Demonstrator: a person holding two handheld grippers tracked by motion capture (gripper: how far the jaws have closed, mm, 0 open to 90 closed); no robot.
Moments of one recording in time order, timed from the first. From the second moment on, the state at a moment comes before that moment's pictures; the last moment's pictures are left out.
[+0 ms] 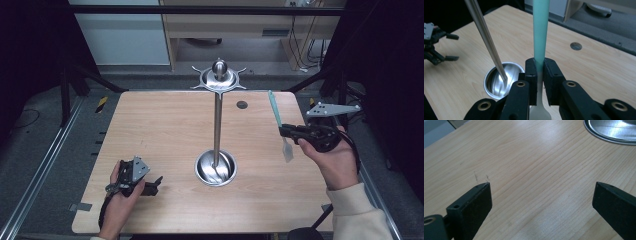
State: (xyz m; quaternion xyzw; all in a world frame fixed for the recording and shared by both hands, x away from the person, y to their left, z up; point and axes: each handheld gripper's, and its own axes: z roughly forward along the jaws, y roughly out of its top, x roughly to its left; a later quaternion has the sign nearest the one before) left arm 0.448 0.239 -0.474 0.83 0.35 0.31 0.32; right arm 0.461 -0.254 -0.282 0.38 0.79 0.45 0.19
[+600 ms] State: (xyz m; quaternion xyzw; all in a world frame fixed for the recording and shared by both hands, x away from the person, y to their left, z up) left arm 0.448 0.237 -0.475 0.83 0.34 0.31 0.32; right arm 0.444 -0.241 -0.270 0.36 0.77 0.49 0.20
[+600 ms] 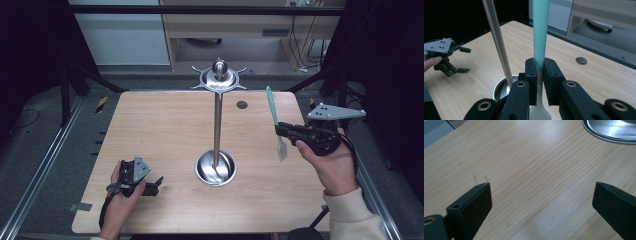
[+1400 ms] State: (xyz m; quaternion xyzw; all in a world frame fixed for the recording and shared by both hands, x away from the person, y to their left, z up) left arm 0.448 0.238 -0.475 0.83 0.34 0.31 0.32; right arm 0.430 -0.230 -0.258 0.33 0.76 0.53 0.20
